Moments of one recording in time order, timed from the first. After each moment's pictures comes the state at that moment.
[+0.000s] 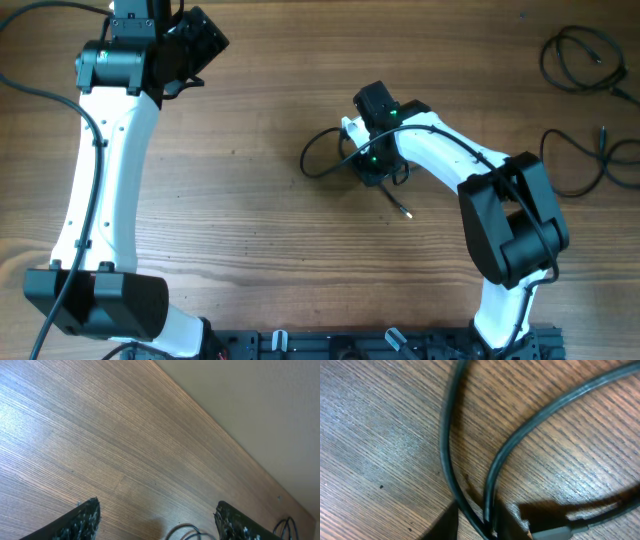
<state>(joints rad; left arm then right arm) -0.06 1.70 1.78 -0.93 0.05 -0.74 0.46 2.02 1.33 -0.77 -0.13 -0.15</state>
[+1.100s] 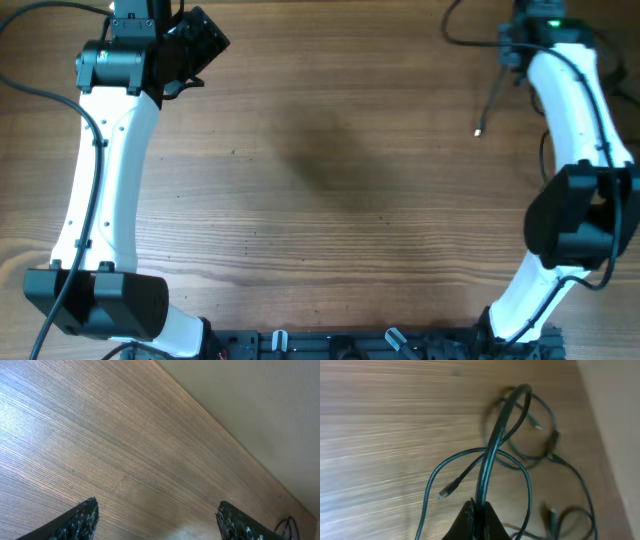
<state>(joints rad) -0.06 1.70 1.78 -0.94 0.05 -0.74 -0.07 2.02 1.83 -0.76 0.44 -0.05</state>
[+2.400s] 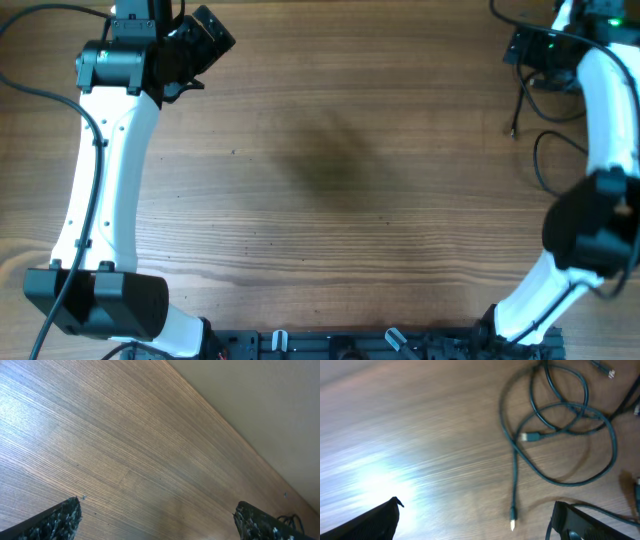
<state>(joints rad) -0.06 1.71 1.78 -0.97 0.05 -0.73 -0.22 1.96 1.89 -0.95 -0.06 0.13</state>
